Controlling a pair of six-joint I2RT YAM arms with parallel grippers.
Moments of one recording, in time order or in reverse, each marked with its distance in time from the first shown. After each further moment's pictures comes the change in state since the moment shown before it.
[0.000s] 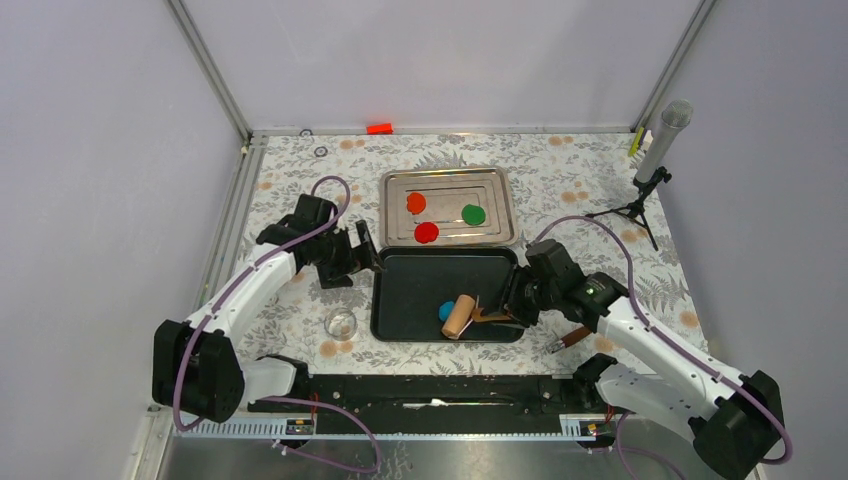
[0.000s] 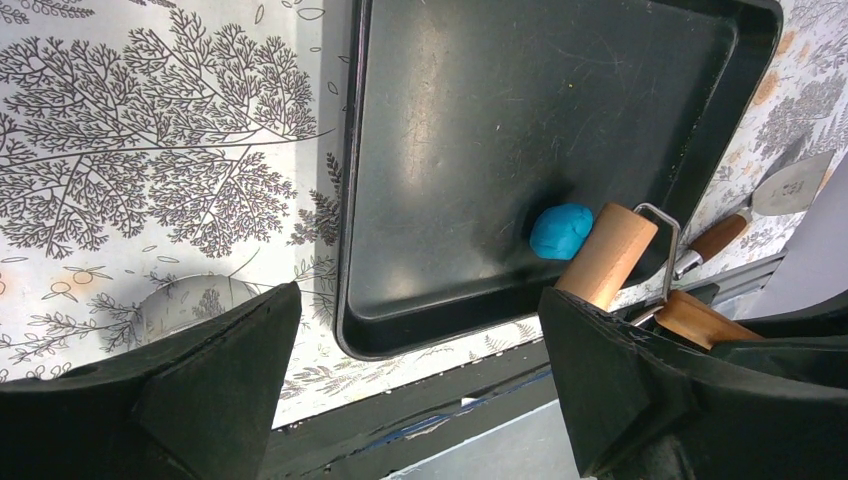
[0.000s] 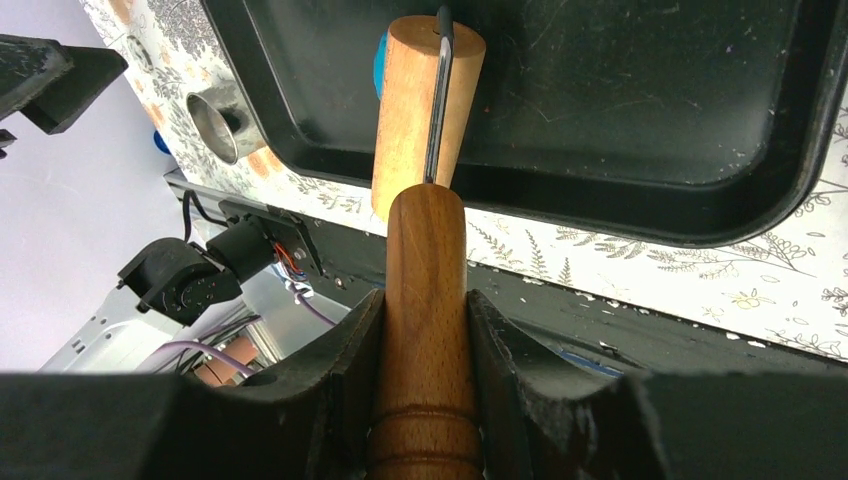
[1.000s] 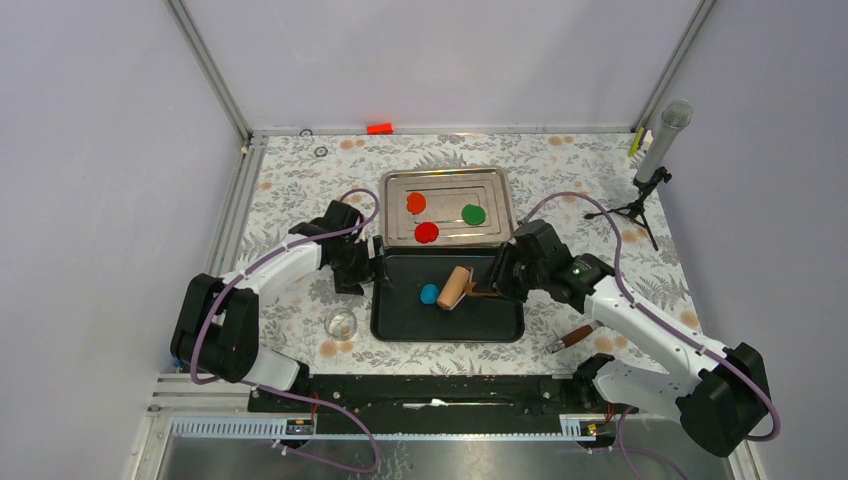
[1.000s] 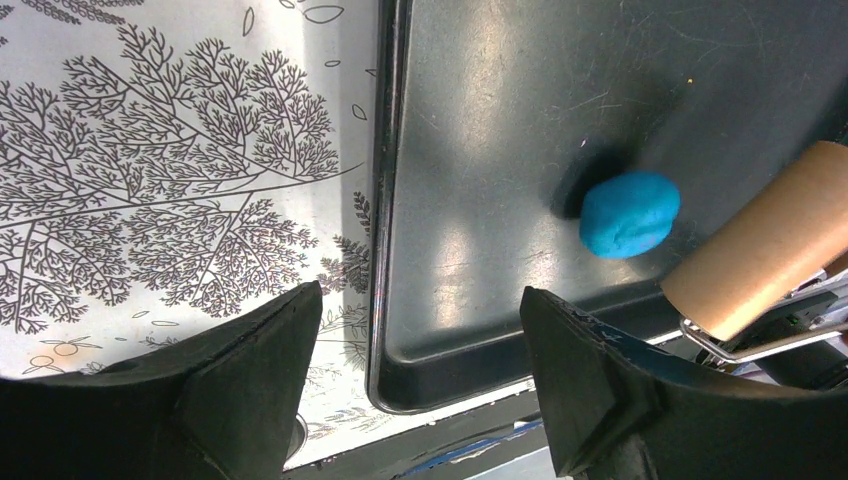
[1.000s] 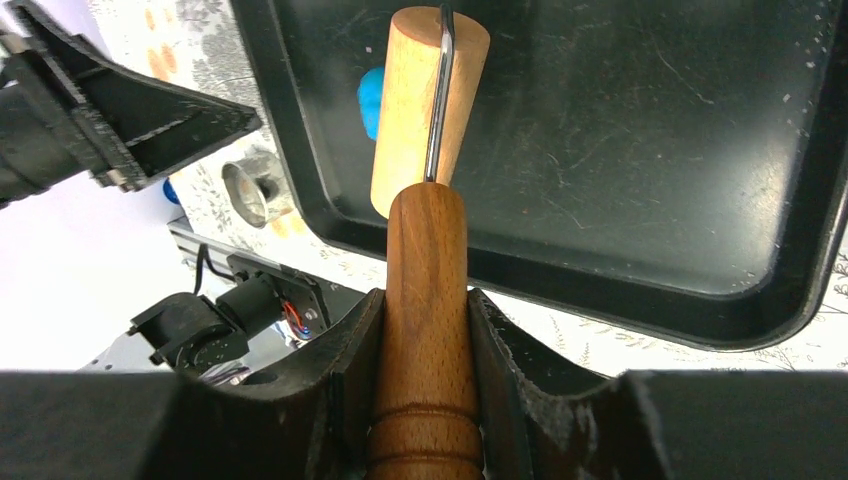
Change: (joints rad) left arm -0.097 0.210 -0.028 0.098 -0.069 0.037; right arm 0.000 0.165 0.109 0.103 0.098 -0.061
